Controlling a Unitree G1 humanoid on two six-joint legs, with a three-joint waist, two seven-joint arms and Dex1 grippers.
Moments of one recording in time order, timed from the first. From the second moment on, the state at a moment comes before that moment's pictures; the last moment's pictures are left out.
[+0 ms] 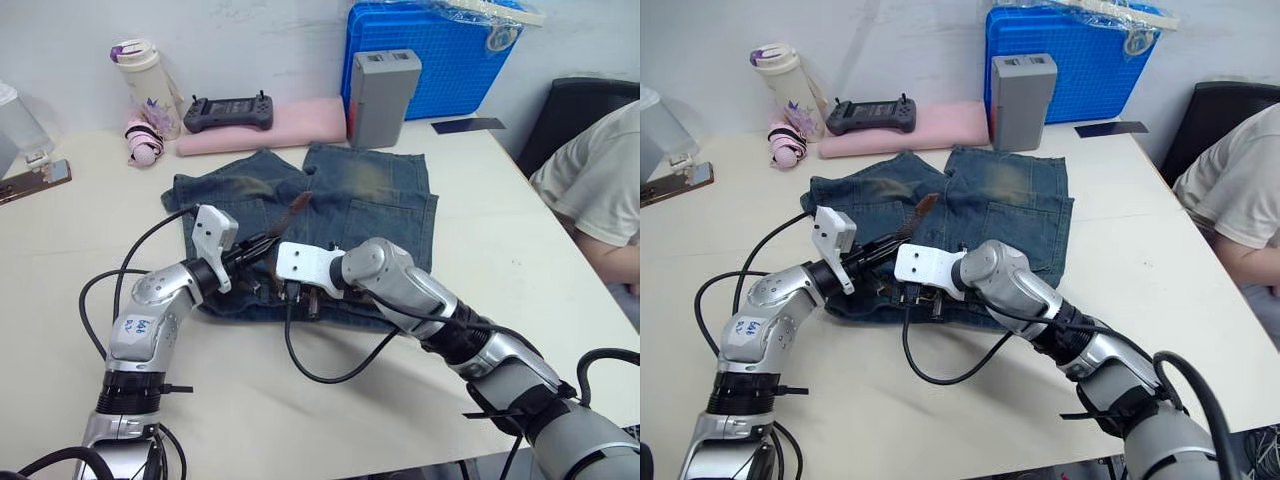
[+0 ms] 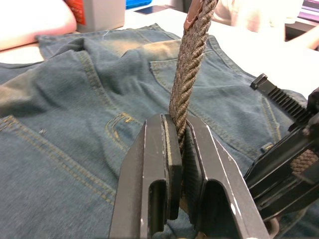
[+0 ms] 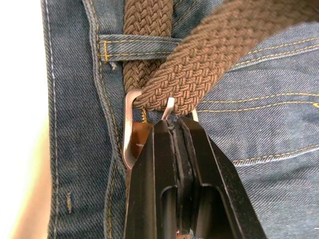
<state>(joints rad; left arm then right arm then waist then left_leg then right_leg) -0.39 0.45 0.08 -0.08 -0.39 0.44 -0.65 -0.88 -0.30 0.73 -0.04 -0.17 0.81 0.89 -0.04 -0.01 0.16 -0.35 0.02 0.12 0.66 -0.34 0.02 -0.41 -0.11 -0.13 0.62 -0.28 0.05</state>
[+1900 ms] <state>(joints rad) -1.03 0.14 -0.12 0.00 -0.61 0.71 -1.13 -0.87 -0.14 0.69 0.27 -0.43 0.52 1.10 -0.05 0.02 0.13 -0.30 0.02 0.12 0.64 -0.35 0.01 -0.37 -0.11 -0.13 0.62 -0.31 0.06</state>
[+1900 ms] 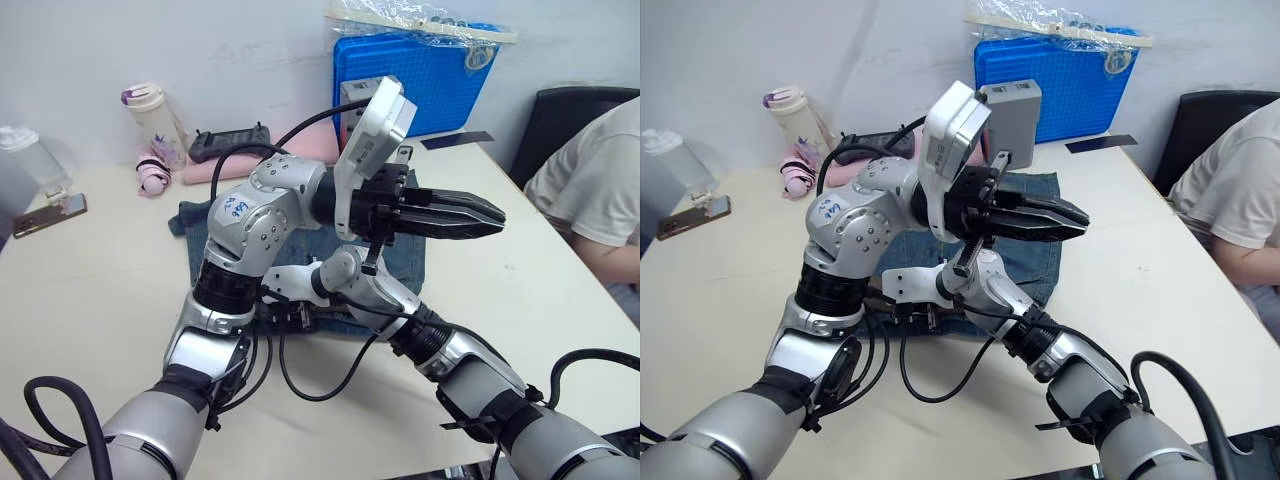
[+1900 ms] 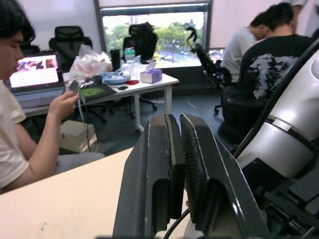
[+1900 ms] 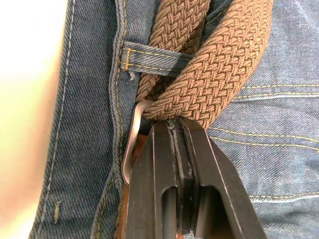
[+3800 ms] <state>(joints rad) -0.17 0.56 0.49 -0.07 -1.95 1.15 0.44 -0.57 -0.41 0.37 -0.49 -0.01 0.89 0.86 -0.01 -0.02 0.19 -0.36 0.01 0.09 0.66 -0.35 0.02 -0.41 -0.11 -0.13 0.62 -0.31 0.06</state>
